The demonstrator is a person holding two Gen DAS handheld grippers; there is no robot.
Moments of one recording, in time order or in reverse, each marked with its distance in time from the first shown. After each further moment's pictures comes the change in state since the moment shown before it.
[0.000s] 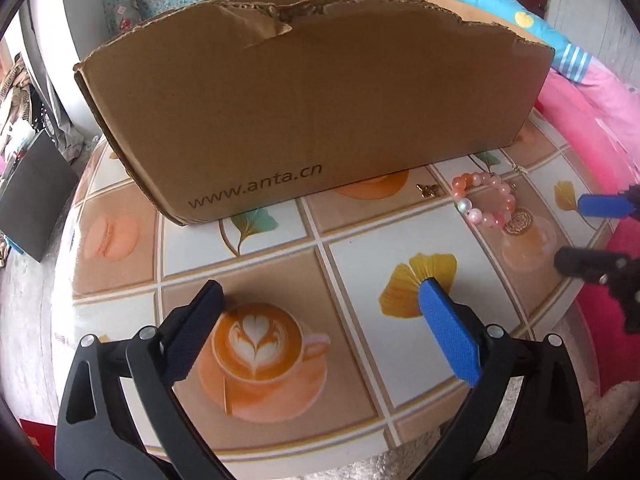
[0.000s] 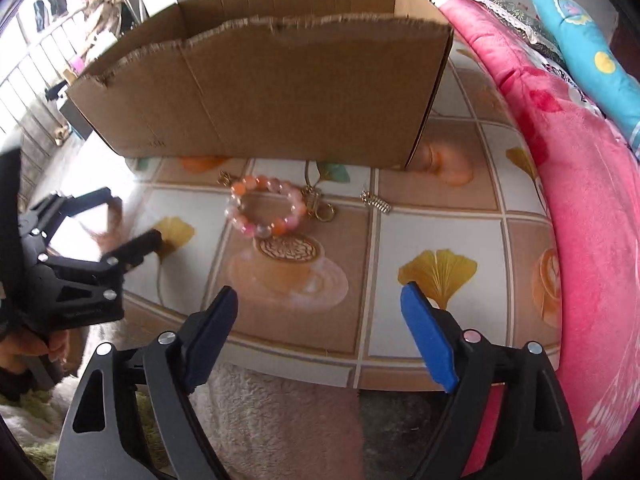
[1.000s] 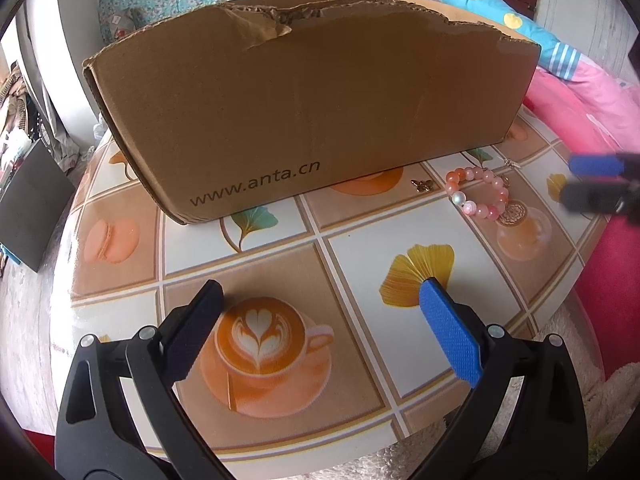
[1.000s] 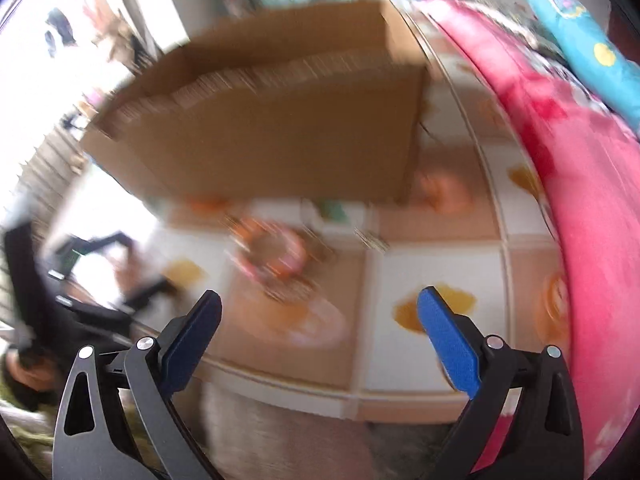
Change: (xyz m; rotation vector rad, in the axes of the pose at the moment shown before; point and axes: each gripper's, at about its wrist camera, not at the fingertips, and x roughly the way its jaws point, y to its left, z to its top) left arm -0.011 0.009 -0.018 0.033 -0.028 -0.021; right arm -0.018 -0.020 0.021 0.034 -0.151 0.172
